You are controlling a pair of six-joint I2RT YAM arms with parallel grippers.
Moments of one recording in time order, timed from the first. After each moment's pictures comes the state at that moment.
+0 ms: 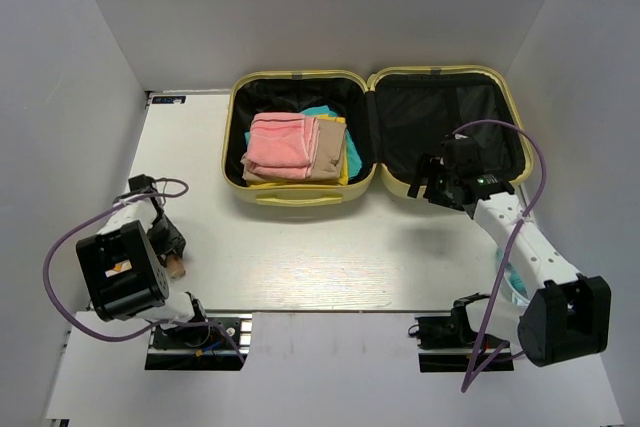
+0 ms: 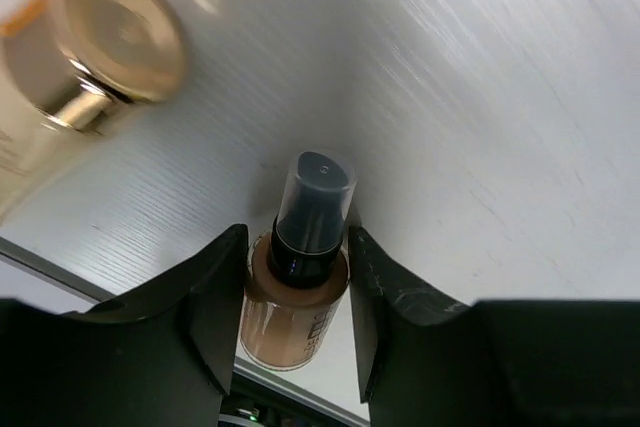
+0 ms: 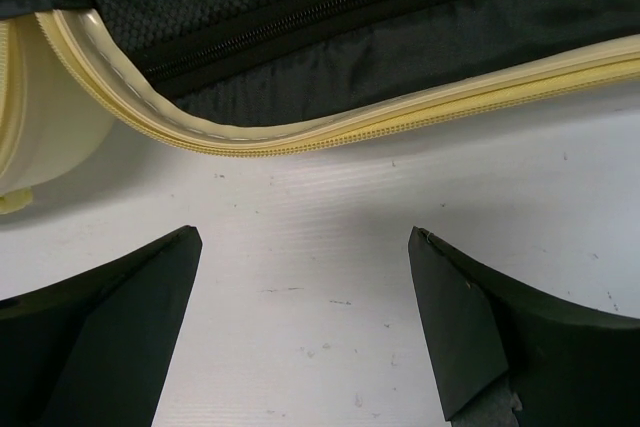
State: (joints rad) left arm 0.39 1.45 0.76 -0.75 -0.18 -0.31; right arm 0.26 1.20 0.92 -0.63 0.06 0.44
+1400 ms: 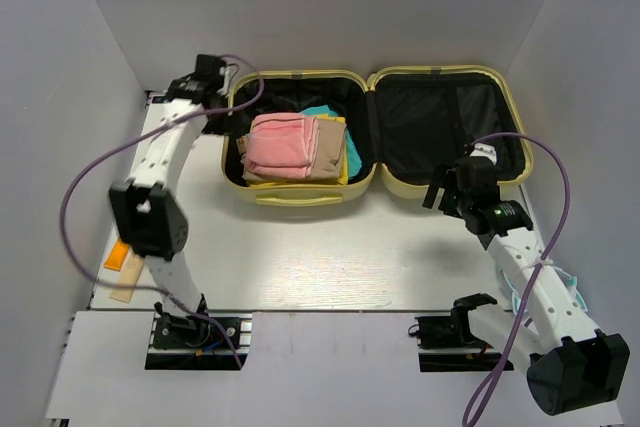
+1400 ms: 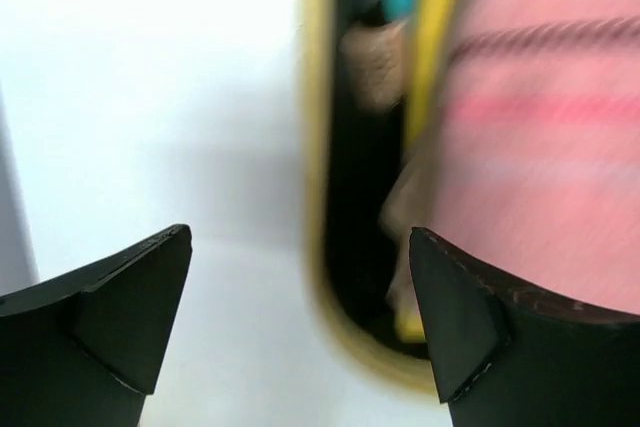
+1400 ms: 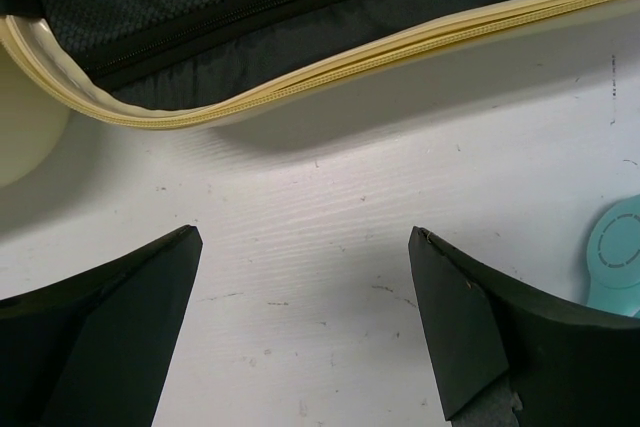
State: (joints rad) left arm -0.17 1.95 1.95 -1.00 -0.22 -0.08; right arm 0.26 0.93 0.80 -0.63 0.24 0.38
